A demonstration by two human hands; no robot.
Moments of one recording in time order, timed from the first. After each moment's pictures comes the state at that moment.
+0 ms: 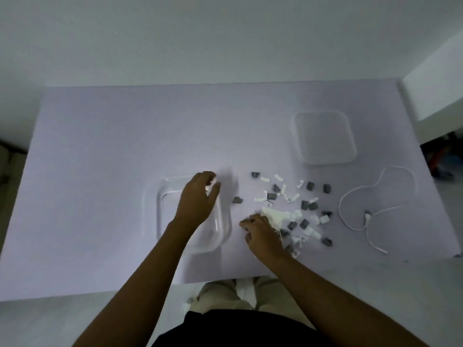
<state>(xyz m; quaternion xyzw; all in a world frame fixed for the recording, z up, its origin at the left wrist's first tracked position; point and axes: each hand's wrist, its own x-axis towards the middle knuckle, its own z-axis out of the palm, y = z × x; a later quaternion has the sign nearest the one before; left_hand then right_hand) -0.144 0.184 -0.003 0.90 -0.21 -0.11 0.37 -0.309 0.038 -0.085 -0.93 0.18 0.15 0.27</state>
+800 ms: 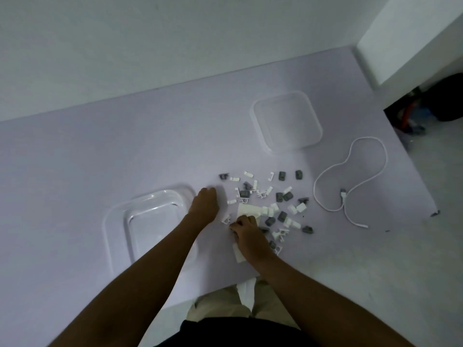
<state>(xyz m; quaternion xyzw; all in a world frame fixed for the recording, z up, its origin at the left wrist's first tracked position) -0.145 0.076 -0.094 0.89 -0.31 -0.32 0.11 -0.327 0.009 -0.129 -0.94 0.20 0.07 0.26</state>
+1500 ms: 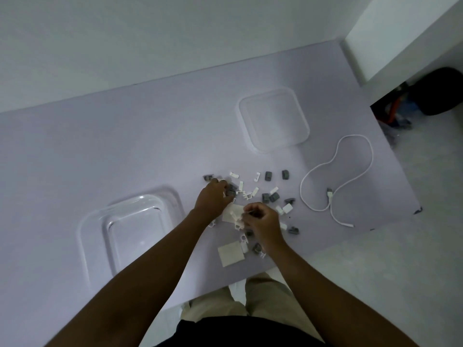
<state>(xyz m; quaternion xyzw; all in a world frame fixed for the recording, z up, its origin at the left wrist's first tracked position) -0.165 0.012 -0.096 0.87 -0.32 -0.32 0.21 -0.332 -0.060 -0.078 -0.58 0.47 -0.08 0.66</state>
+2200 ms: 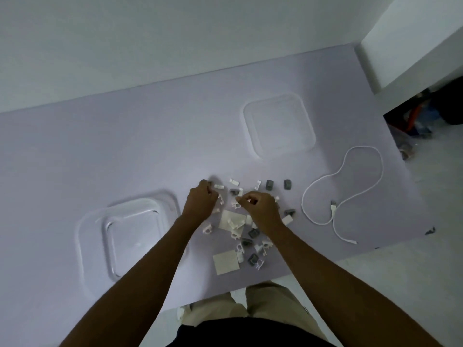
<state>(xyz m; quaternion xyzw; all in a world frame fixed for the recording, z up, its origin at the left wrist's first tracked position) -0.150 0.019 -0.090 0.90 -0.16 -0.32 0.26 -0.289 -0.122 -0.086 -0.76 0.36 -0.01 0.54</state>
